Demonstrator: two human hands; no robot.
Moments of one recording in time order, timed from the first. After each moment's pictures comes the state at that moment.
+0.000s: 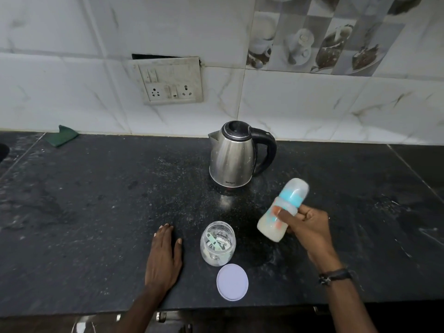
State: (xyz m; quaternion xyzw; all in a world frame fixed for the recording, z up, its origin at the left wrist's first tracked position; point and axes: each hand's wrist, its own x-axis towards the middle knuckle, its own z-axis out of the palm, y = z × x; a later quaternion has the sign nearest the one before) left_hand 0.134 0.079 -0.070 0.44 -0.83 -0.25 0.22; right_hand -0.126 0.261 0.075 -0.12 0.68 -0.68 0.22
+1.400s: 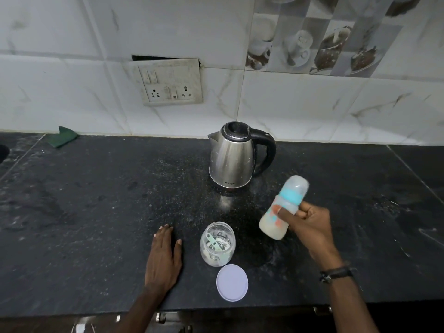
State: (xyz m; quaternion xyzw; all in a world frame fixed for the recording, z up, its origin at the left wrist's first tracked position) left_hand 0.135 0.079 -0.072 0.44 -0.83 -0.25 0.22; right_hand -0.128 0.261 0.082 -0.16 0.68 -0.68 0.21
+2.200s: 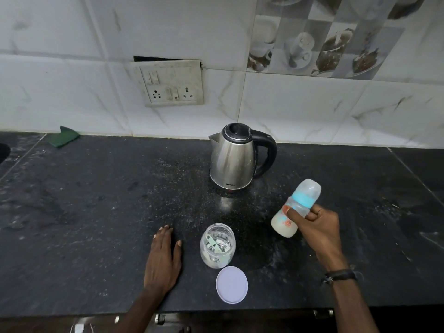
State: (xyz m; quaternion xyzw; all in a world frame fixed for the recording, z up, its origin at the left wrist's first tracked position) left_hand 0.134 0.080 -0.068 0.44 -0.83 -0.25 0.22; right_hand -0.145 0.276 0.078 -0.17 0.74 -0.61 0.20
